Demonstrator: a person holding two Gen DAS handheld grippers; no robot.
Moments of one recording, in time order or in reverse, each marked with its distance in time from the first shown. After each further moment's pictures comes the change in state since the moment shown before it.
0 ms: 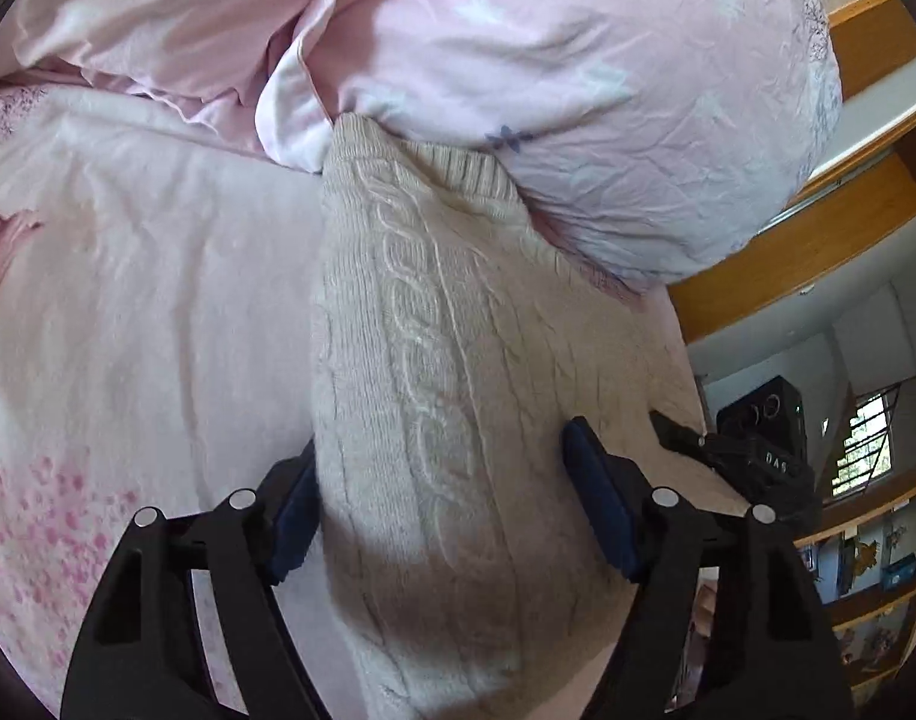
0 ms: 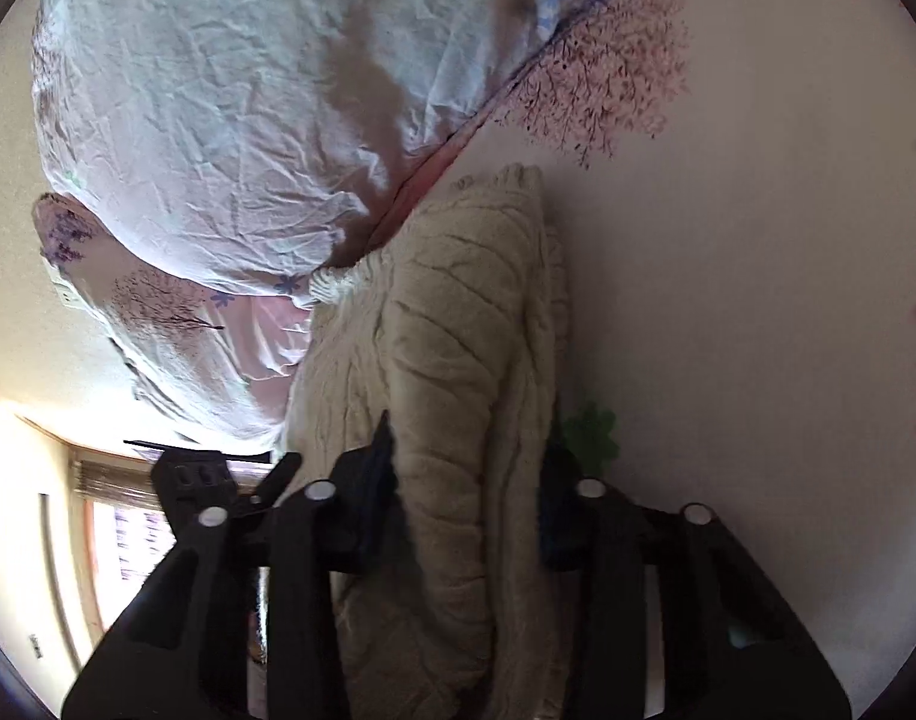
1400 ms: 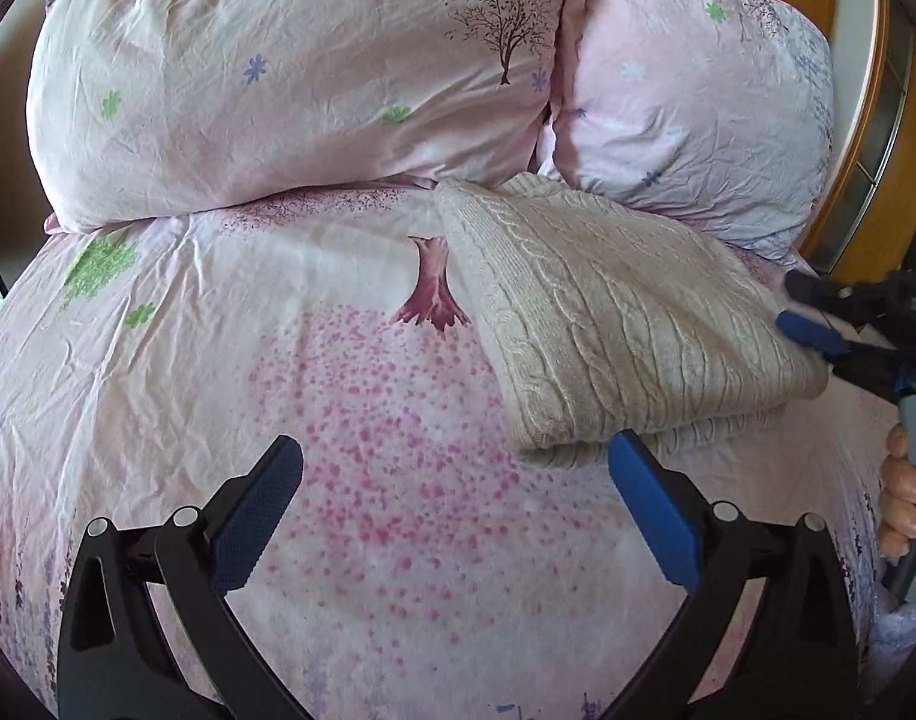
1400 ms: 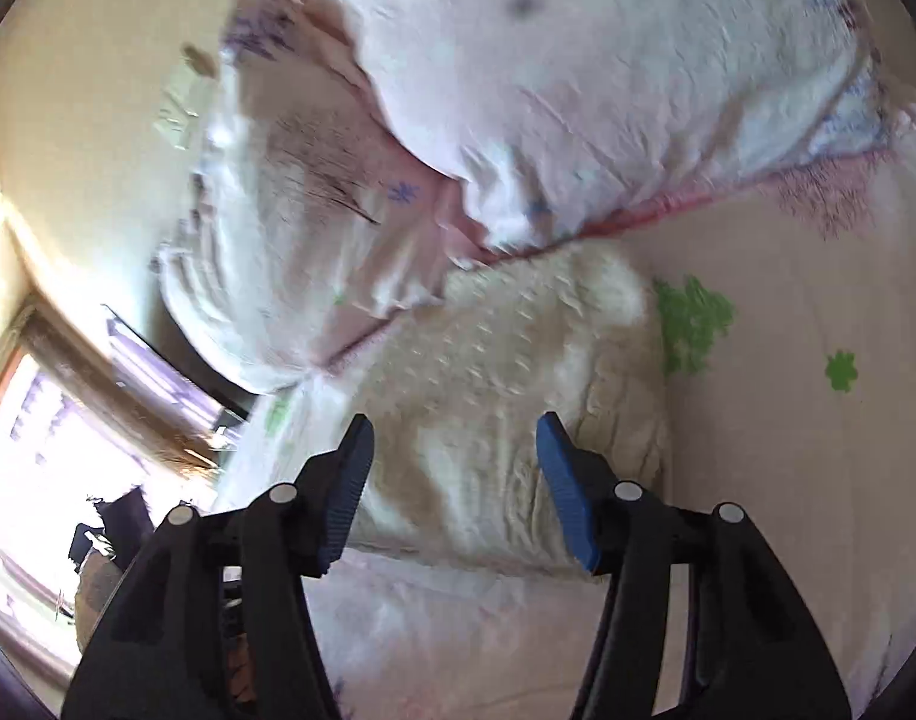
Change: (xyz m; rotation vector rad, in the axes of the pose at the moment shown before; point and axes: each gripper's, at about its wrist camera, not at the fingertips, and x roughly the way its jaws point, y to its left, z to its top) left arm -0.158 0.033 -0.120 0.222 -0.261 0.540; right arm 0.057 0.123 -0.113 -0.383 -0.101 -0.248
